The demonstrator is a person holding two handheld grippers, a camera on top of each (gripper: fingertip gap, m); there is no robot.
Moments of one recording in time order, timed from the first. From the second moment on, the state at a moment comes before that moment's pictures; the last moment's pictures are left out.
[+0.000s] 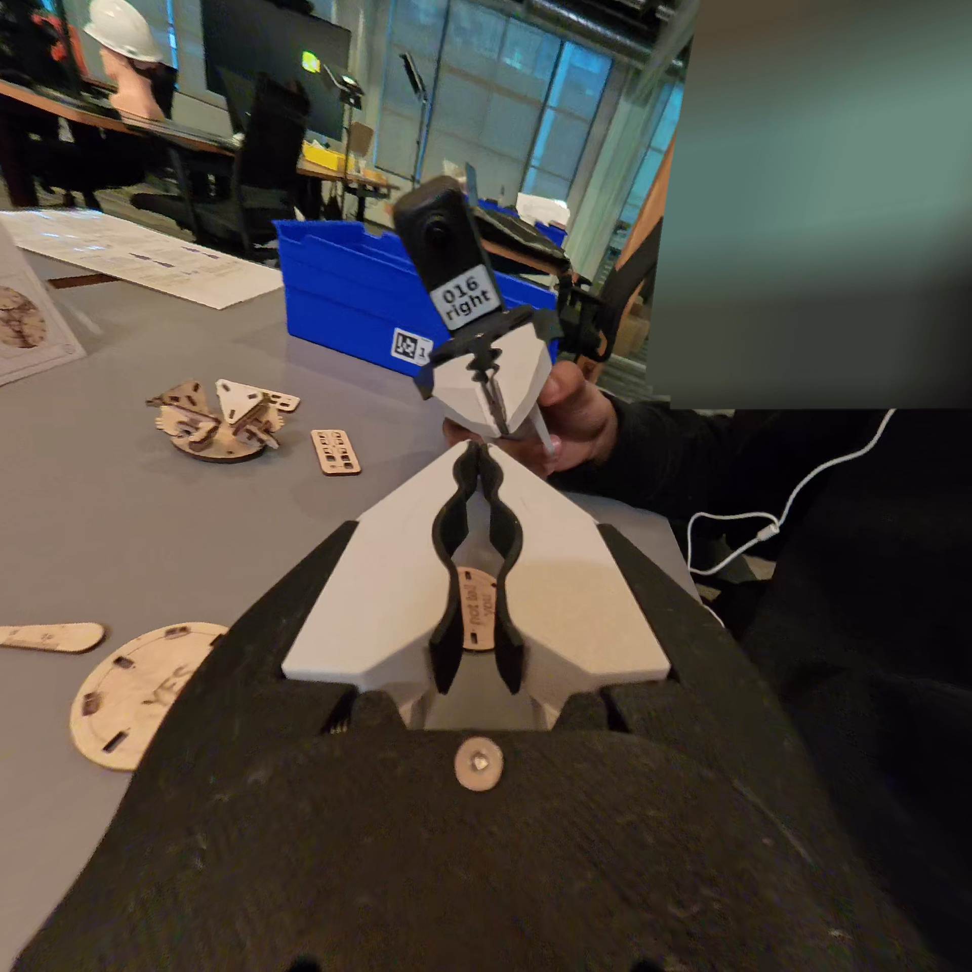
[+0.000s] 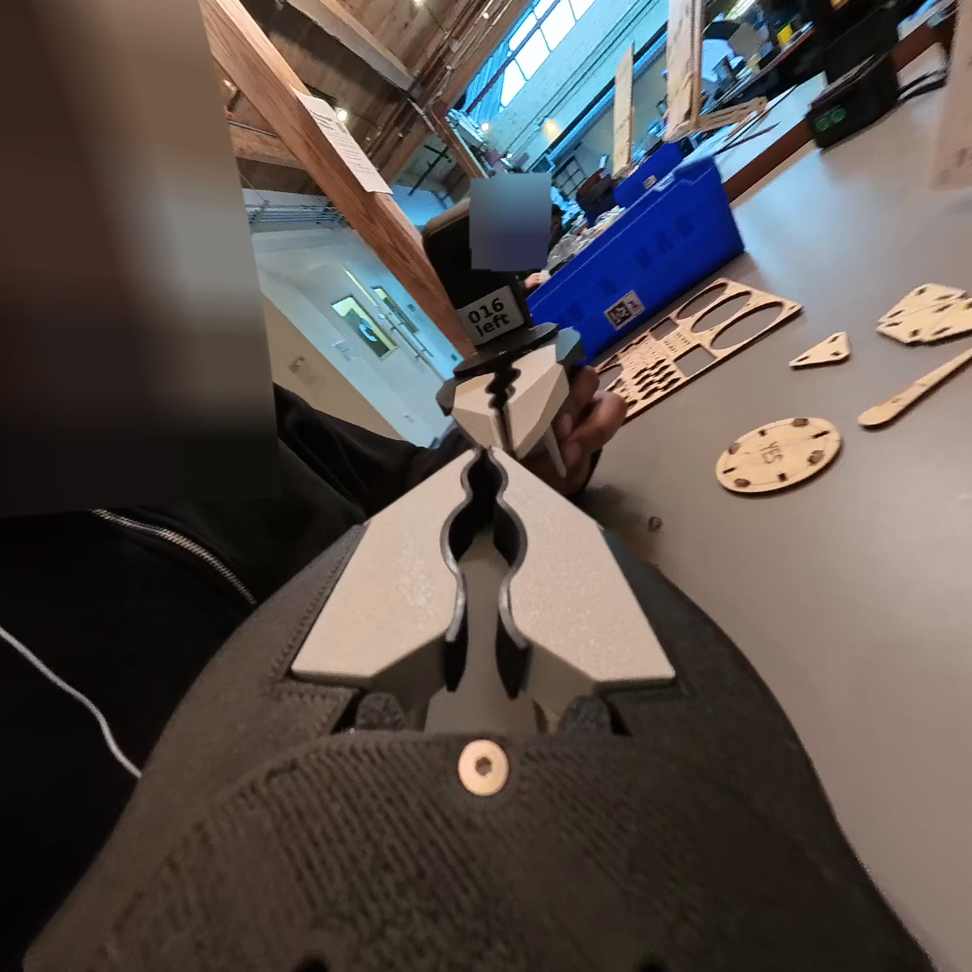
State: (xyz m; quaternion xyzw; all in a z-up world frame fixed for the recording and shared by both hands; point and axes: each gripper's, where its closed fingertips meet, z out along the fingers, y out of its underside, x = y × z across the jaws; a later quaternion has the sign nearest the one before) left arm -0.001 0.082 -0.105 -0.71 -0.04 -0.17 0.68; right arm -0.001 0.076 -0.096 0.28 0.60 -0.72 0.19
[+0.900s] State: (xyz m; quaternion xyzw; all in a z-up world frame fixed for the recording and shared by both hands) left arm 0.022 0.076 -0.161 -0.83 -0.09 -0.12 0.53; right arm 0.013 0.158 -0.195 0.30 0.84 -0.40 -0.19
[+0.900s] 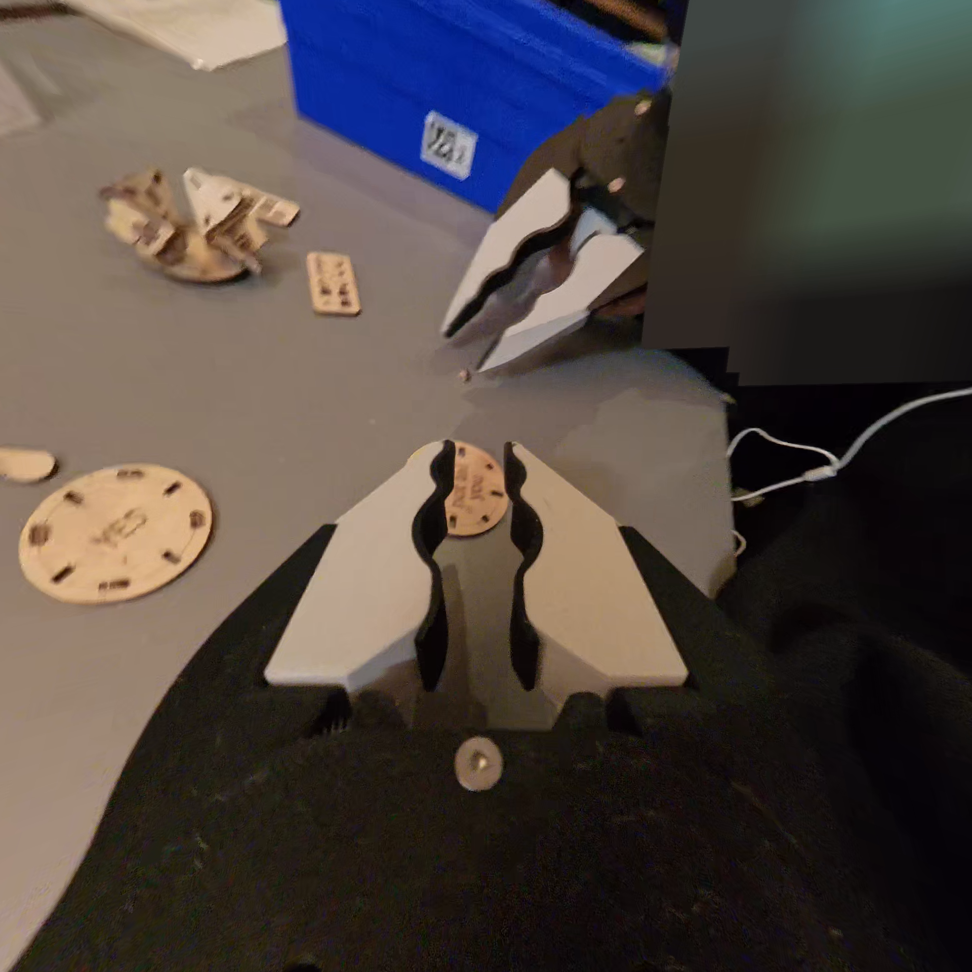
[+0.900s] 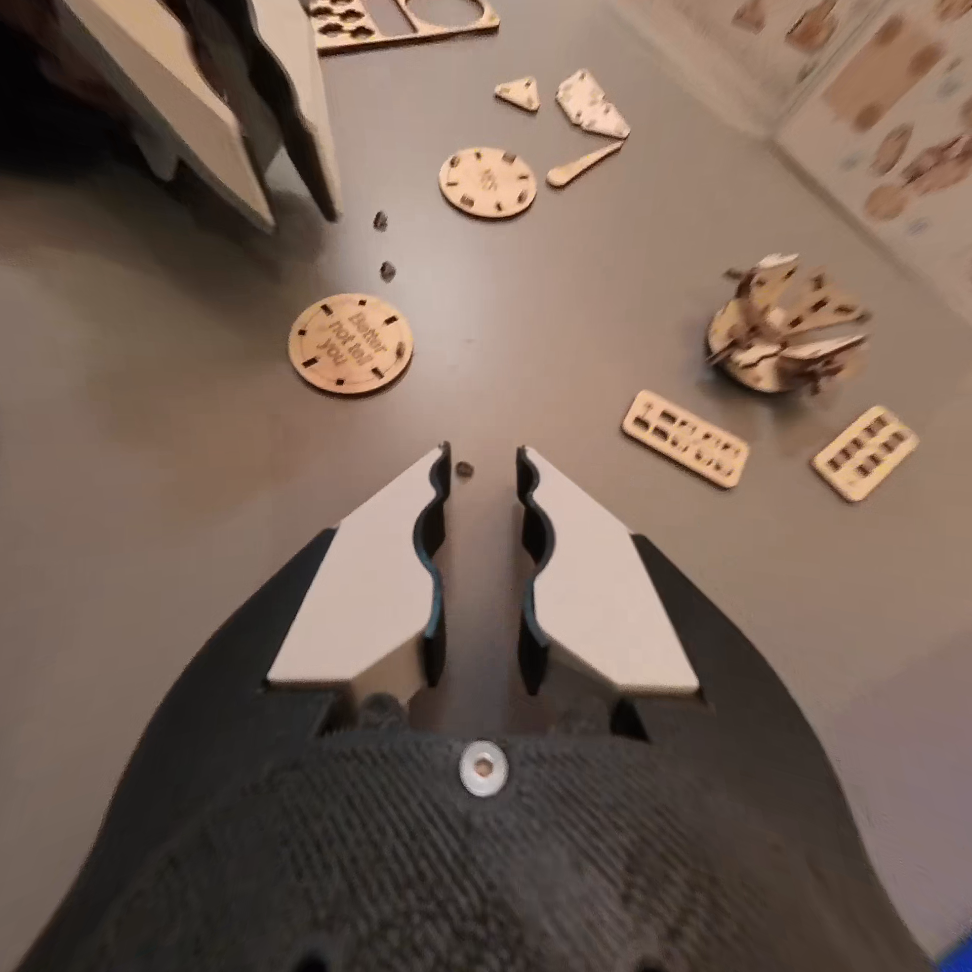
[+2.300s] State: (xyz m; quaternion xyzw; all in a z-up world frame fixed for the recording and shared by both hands) left arm 0.033 0.105 -0.105 -0.62 -0.20 -0.38 0.66; right arm 0.033 0.106 -0.104 0.11 0.75 -0.57 -0.32
